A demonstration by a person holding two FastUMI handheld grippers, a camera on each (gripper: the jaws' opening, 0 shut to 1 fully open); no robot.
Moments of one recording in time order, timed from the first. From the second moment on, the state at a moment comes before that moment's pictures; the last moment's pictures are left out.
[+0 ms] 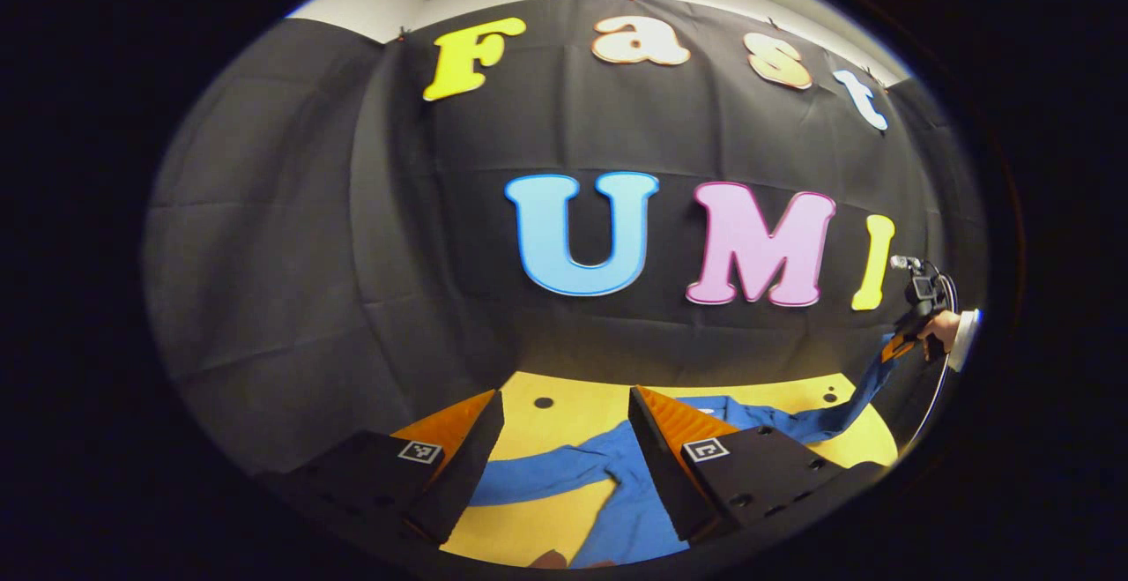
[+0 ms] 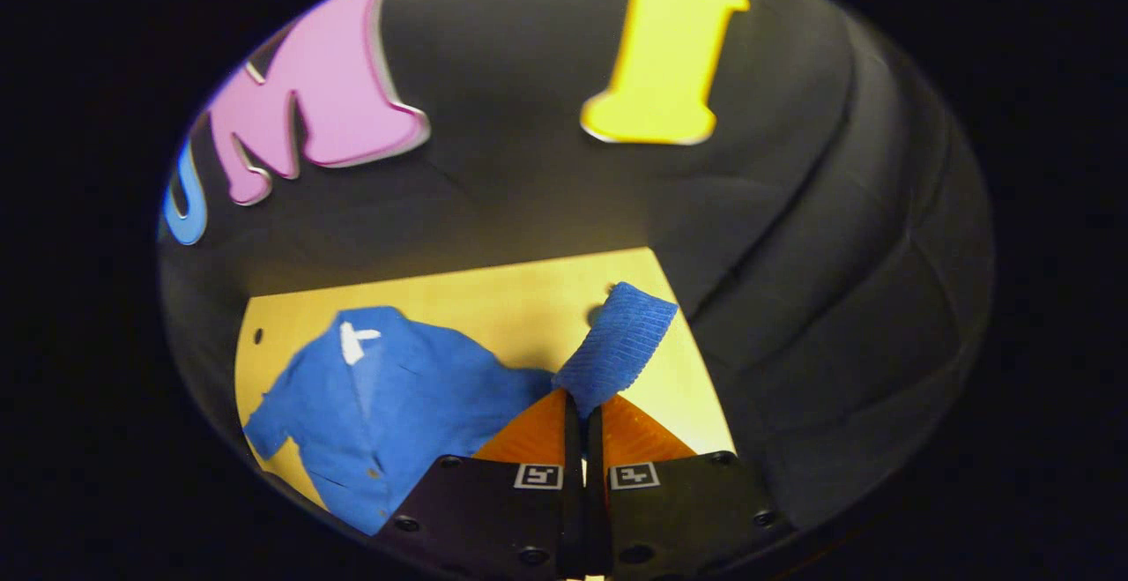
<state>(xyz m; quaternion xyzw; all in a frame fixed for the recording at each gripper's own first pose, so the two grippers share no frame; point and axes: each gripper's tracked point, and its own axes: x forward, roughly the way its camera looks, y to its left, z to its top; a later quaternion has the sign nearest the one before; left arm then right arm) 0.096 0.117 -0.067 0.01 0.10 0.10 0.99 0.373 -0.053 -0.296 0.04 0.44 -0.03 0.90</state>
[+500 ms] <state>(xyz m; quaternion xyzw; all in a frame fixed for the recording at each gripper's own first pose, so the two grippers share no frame) 0.012 0.223 -0.089 0.01 0.13 0.24 0.96 0.385 0.265 -0.386 0.05 0.50 0.15 0.85</state>
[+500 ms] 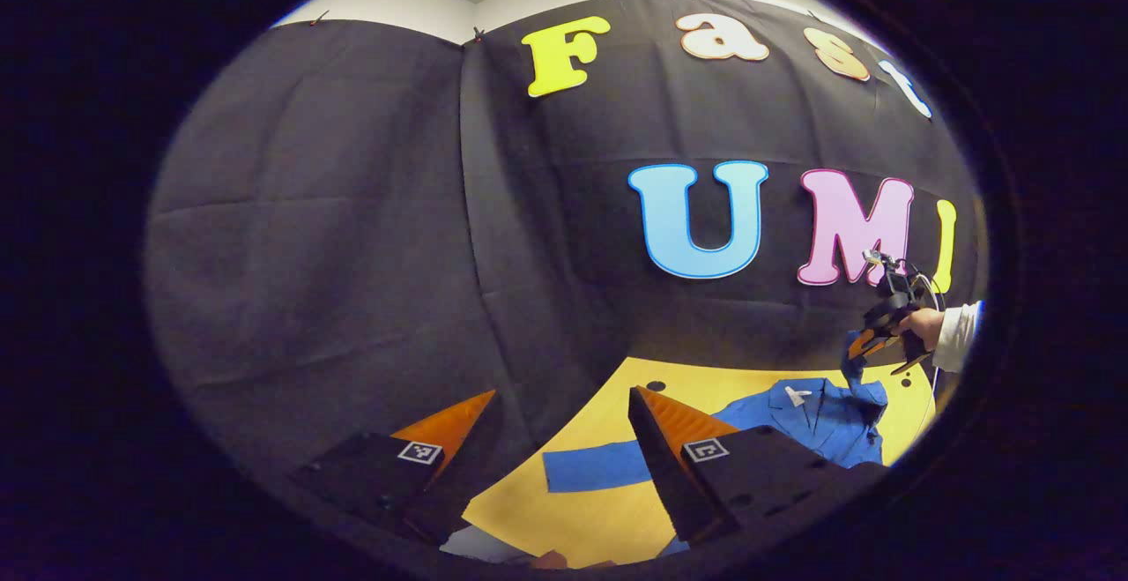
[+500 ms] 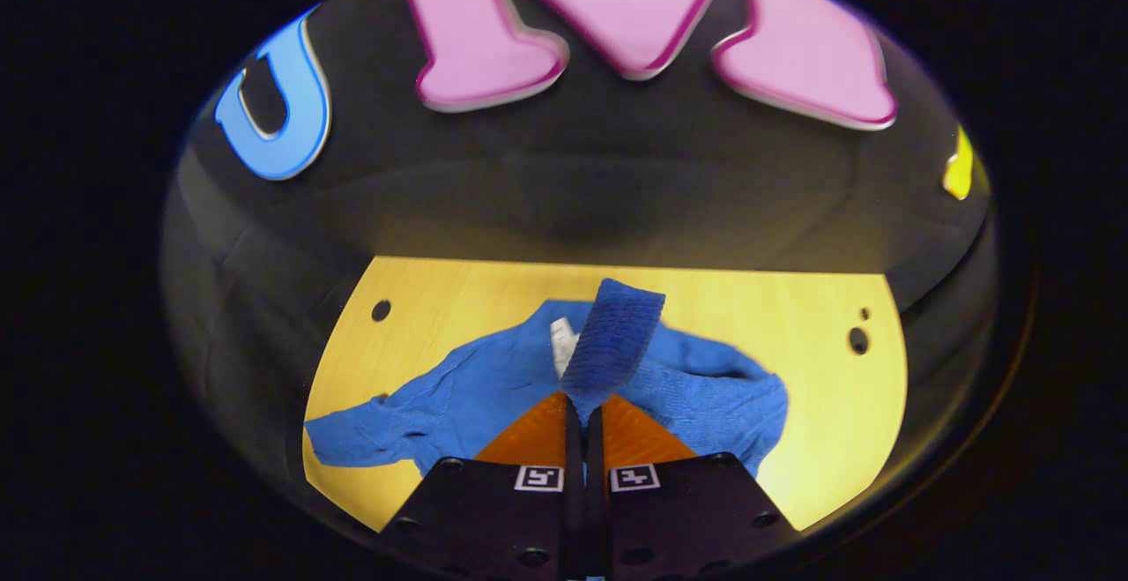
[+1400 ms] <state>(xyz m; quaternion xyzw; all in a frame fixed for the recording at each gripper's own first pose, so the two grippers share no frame) -0.036 0.242 -0.172 -0.06 0.21 0.31 0.92 0.323 0.427 -0.469 0.19 0.56 0.28 0.76</state>
